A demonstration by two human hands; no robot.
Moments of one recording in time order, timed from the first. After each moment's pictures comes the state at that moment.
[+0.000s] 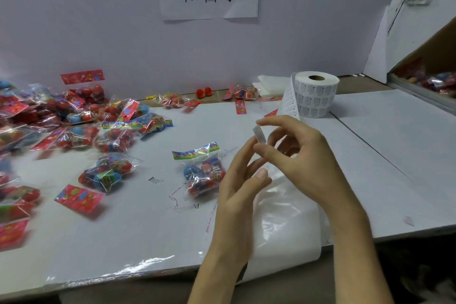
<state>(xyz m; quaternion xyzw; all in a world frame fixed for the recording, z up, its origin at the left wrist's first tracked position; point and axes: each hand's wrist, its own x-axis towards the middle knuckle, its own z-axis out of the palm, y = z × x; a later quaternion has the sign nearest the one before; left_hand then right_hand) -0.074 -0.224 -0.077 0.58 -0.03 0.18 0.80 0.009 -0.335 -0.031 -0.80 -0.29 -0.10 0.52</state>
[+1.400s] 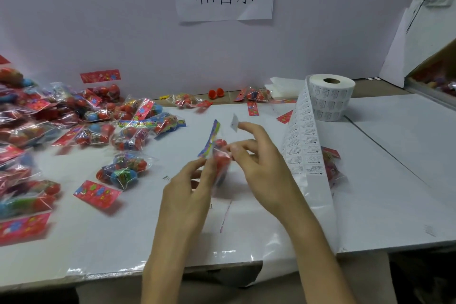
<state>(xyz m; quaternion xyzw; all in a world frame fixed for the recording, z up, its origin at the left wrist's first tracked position) -0.092 -0.135 -0.073 0.80 0.19 0.20 0.52 -0.015 -0.264 -0.047 -0.76 -0.25 0.04 0.60</state>
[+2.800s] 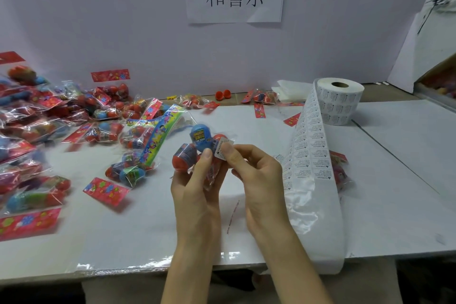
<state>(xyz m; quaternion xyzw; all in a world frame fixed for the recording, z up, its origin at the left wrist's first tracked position) -0.086 -0.165 -0.061 0.31 0.11 0.33 0.88 -0.039 -0.227 -0.055 -0.56 -0.13 0.07 0.82</state>
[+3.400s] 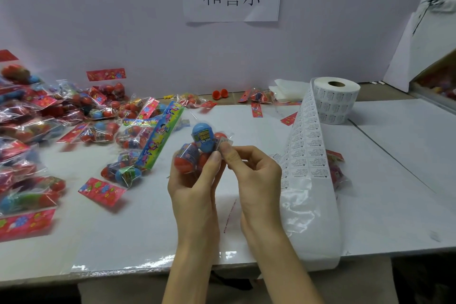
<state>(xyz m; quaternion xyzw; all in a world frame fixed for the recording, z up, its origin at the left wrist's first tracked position) -0.085 -0.169 -0.066 0.39 0.08 0.37 0.84 -0.041 -0.224 -0.057 -0.57 -0.09 0.01 0.81</state>
